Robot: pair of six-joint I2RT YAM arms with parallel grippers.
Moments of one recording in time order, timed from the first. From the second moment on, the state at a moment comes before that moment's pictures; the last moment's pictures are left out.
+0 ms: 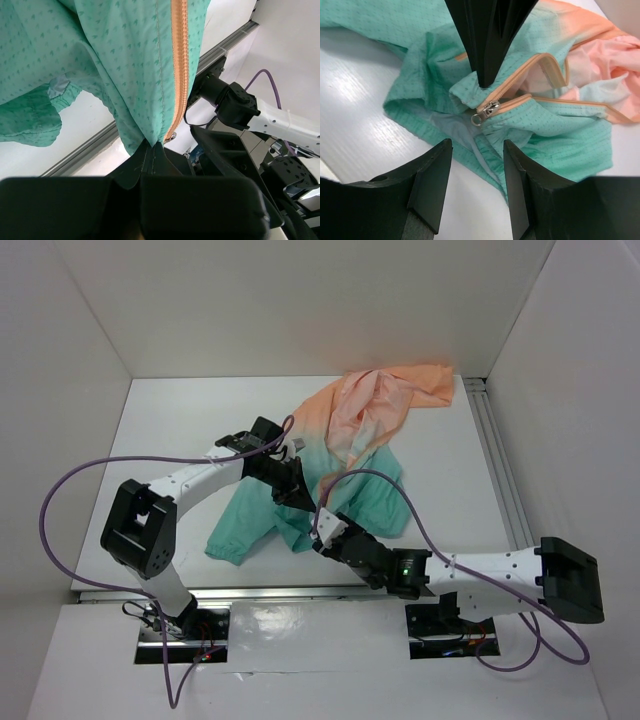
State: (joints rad) left arm -0.49 1.69 1.23 -0.66 0.74 -0.71; right arm 1.31 1.10 0.50 0.19 0.63 -0.17
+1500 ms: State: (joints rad) left arm -0.48 1.69 1.23 -0.65 0.76 -0.71; right arm 1.31 1.21 0.51 0.39 0.75 -0.31
